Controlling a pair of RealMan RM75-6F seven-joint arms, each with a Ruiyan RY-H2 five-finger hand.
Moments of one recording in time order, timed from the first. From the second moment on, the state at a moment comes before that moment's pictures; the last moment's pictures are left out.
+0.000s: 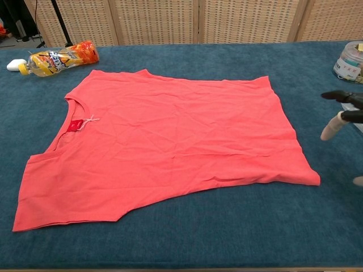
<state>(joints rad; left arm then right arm) -0.07 -1.10 -0.03 -1.64 1.42 1.52 0.01 0.27 -1.41 -0.03 -1.49 -1.65 1.30 -0.12</state>
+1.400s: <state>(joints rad) -0.08 -1.12 -0.04 -1.64 1.40 1.46 0.05 0.38 -1.60 -0.01 -1.34 -1.58 1.14 -0.24</state>
